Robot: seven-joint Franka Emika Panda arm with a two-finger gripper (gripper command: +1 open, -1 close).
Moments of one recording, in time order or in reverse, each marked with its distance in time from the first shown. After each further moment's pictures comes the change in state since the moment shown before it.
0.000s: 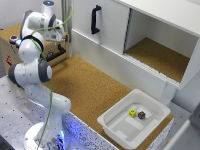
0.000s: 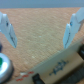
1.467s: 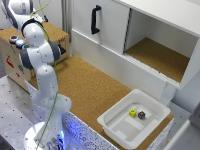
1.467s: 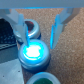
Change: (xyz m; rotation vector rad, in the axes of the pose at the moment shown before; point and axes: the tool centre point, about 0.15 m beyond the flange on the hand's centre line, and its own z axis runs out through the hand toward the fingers) arm 0.057 -0.113 0.033 0.108 -0.112 -0.273
